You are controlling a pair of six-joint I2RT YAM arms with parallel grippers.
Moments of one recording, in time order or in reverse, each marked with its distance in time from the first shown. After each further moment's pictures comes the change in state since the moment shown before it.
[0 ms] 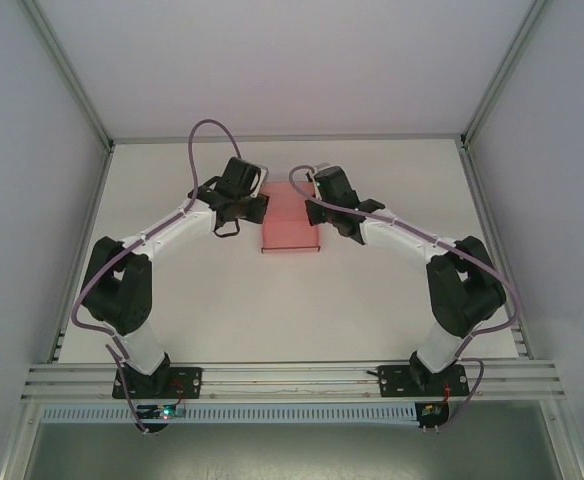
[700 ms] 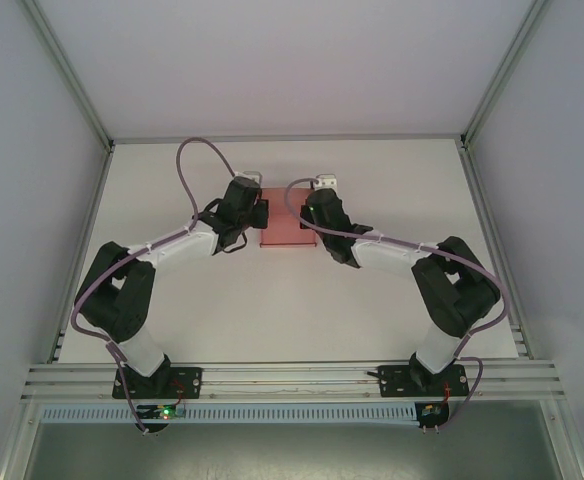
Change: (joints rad) left arm -0.050 -0.052 -0.256 0.385 -0.142 -0.168; right arm 0.077 0.020 -0.212 0.435 0.183 0.174
